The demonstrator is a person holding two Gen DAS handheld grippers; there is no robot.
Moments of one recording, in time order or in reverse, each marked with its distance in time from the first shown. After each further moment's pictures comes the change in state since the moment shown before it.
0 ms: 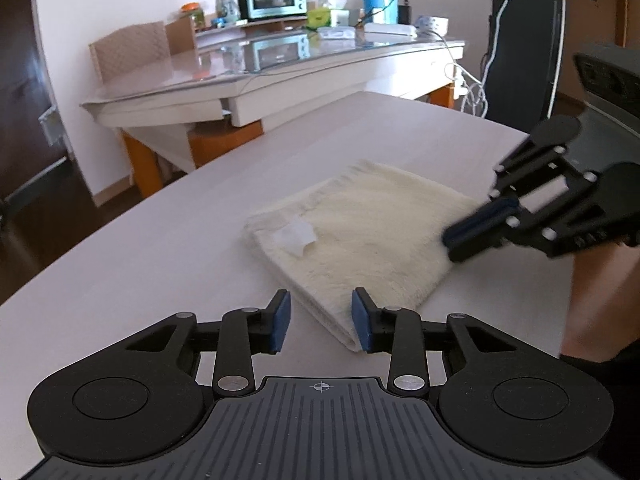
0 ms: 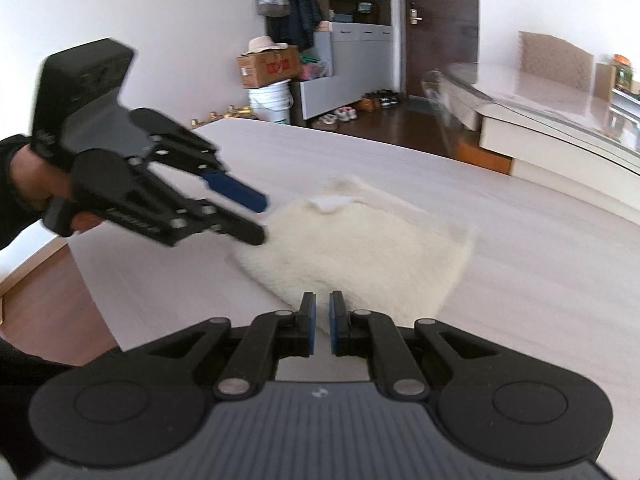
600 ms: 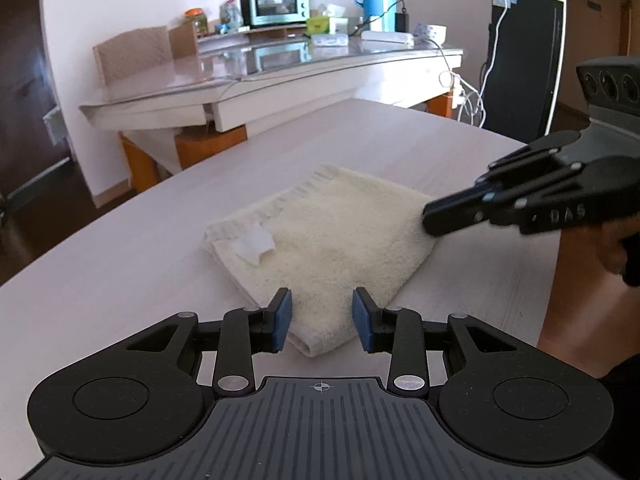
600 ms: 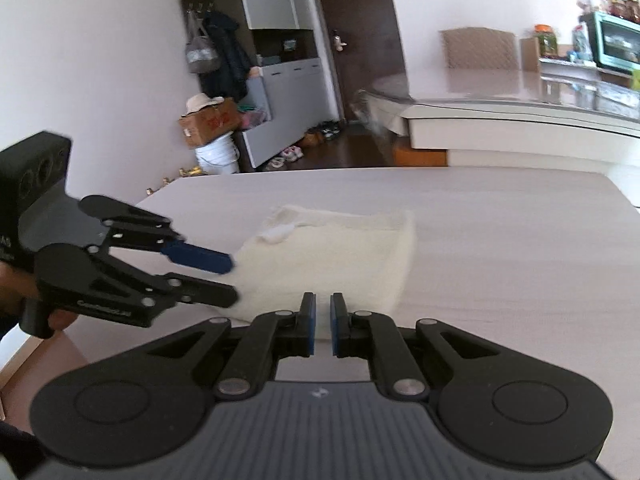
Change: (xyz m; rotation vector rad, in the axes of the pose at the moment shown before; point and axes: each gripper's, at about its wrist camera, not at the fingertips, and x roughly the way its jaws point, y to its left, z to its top) left arm 0.005 -0.024 -0.006 -0.037 -0.028 -0.011; right arm -0.005 -0.018 -0.011 0.216 -0.100 -0.092
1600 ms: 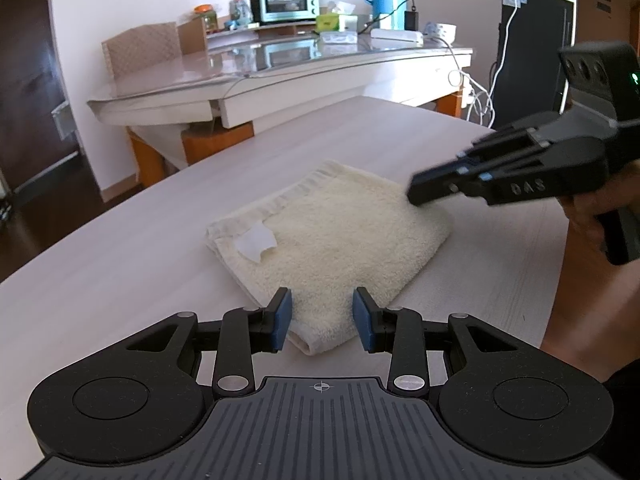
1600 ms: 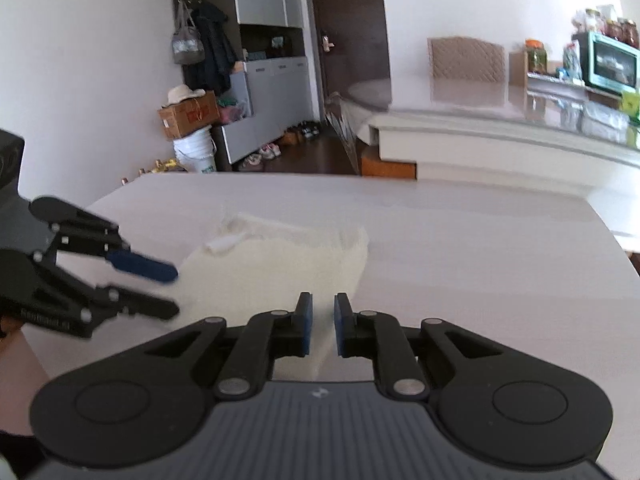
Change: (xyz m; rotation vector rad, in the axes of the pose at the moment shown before) left arm 0.002 -0.005 0.002 -0.017 0.013 0.030; right arm 0.019 -0.007 0.019 -0.082 -0.027 -0.072
